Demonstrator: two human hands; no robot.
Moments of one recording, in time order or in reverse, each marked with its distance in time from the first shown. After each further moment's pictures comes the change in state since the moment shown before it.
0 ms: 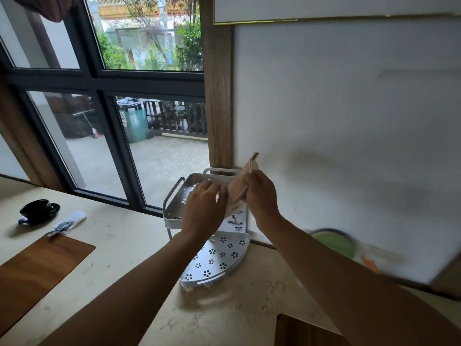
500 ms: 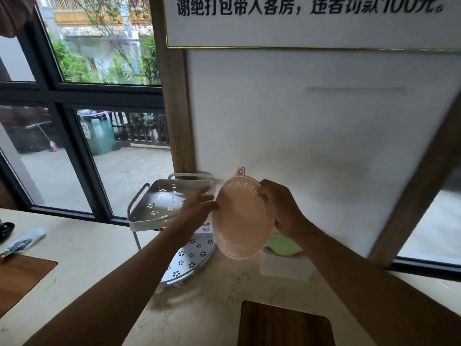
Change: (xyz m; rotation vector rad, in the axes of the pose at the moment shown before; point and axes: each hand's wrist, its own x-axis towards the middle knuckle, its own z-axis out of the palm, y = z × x) left_hand -0.012 0.062 0.010 -0.931 -0.505 -0.524; right_hand -0.046 -0.034 -0.156 -0.067 -0.143 -0.013
